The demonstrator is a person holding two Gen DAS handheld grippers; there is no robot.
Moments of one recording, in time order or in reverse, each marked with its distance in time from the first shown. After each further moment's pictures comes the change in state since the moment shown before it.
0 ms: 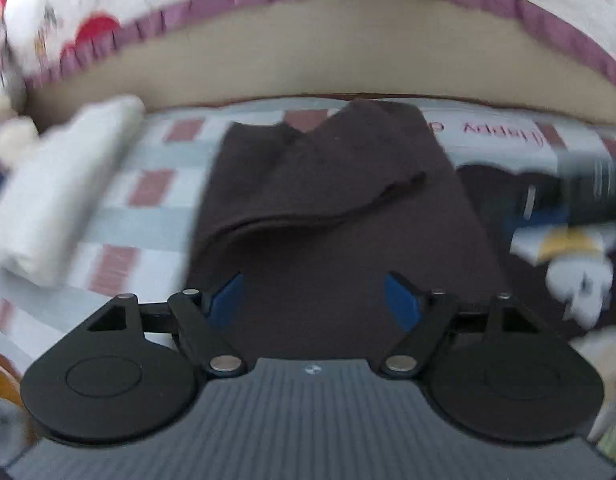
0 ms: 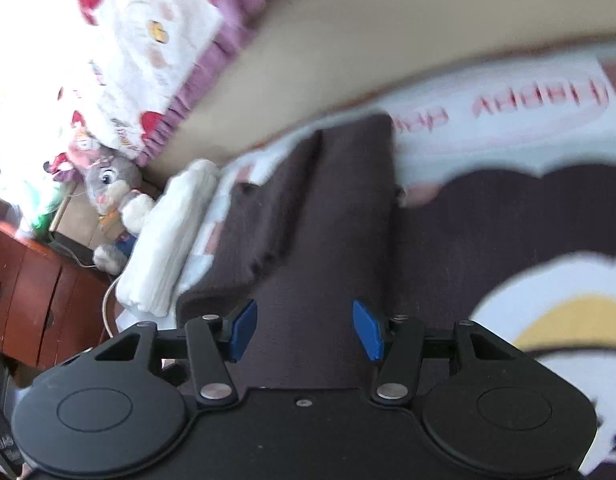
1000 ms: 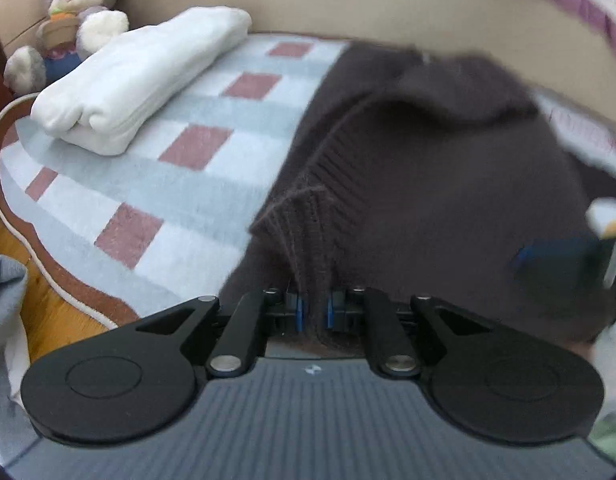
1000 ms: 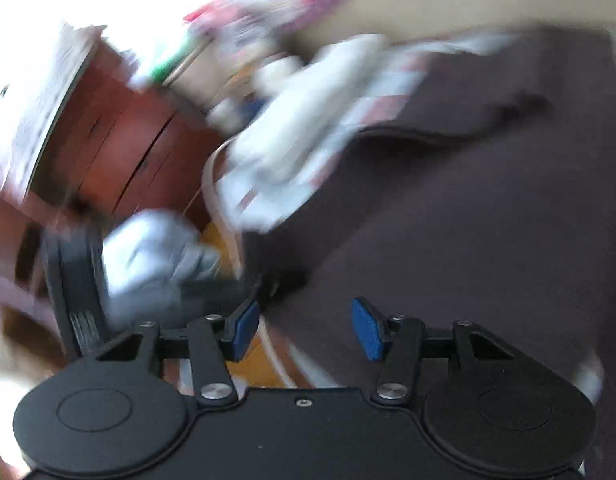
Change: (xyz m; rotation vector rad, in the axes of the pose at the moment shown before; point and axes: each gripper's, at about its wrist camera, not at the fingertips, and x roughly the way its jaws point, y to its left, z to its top) left arm -0.018 0.070 -0.096 -0.180 0.060 0.177; right arm 0.031 0.070 -0.059 -0.253 0.240 0.287
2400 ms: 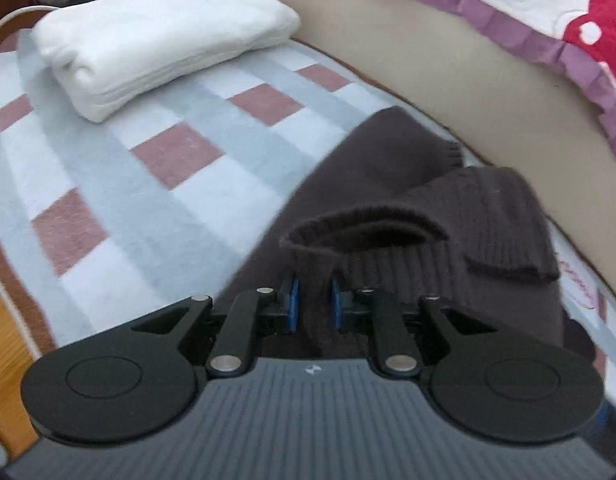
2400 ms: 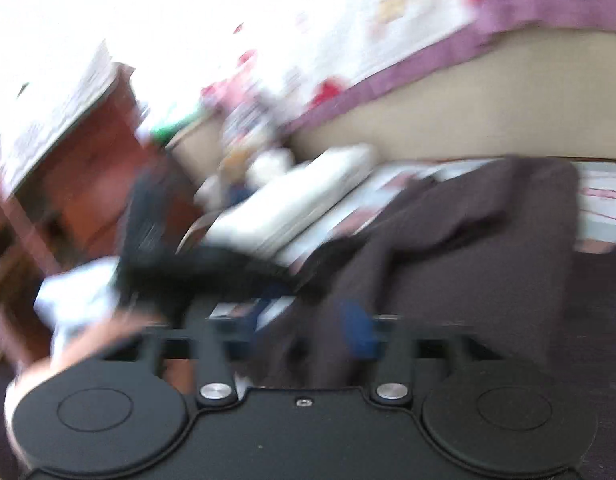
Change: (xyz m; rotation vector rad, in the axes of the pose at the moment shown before) left arm 0.039 0.031 0.059 -0.385 -0.045 -0.106; right arm -0.007 0.023 -0.026 -0.231 -0.387 -0.102
